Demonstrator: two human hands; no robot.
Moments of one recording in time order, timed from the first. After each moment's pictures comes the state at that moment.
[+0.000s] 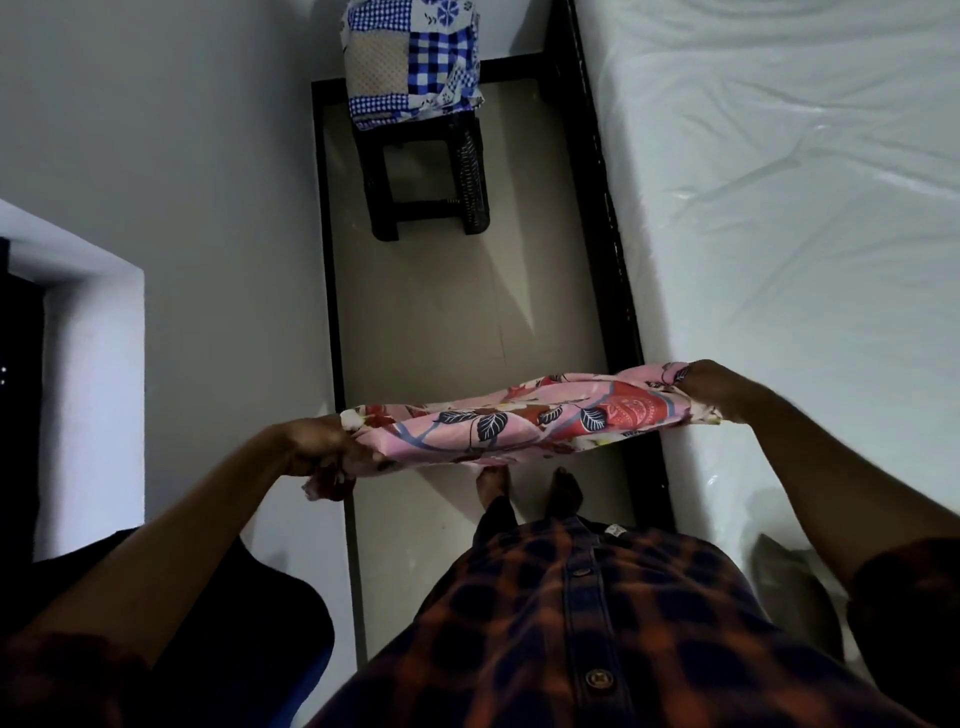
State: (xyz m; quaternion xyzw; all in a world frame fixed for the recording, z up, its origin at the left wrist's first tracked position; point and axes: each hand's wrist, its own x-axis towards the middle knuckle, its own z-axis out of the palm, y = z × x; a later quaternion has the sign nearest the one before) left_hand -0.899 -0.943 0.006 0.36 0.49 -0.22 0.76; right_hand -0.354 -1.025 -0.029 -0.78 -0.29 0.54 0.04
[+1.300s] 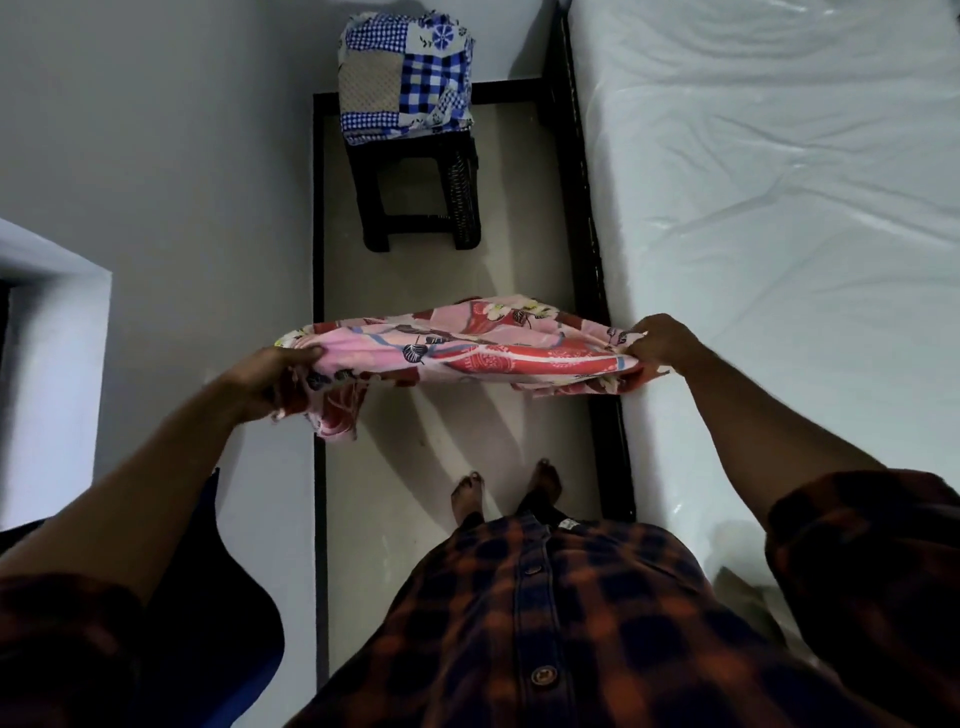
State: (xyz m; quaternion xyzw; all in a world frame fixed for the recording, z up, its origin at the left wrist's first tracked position) left_hand -0.873 -0.881 0.022 0.25 0.63 0.10 0.73; right_hand -0.315 -0.933 -0.045 -0.70 -0.60 0.34 -0.20
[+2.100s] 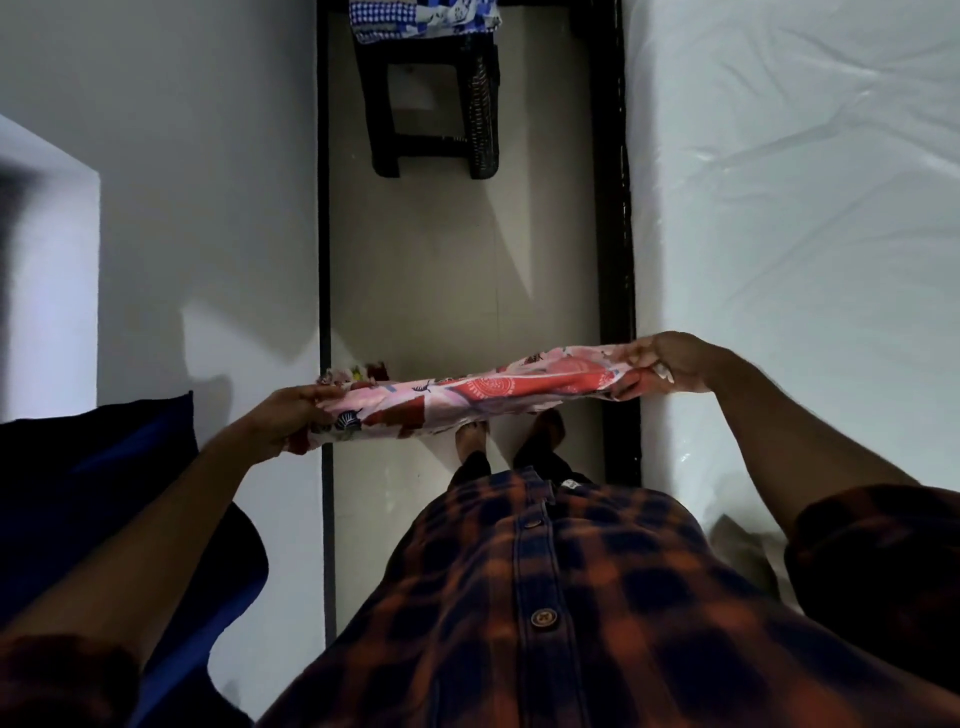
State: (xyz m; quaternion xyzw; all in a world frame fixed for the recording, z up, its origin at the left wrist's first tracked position) left_hand -0.902 -1.007 -0.031 0.30 0.70 -0.04 0.65; right_hand -0.360 -1.007 -0.037 -0.67 -0.13 0.73 0.10
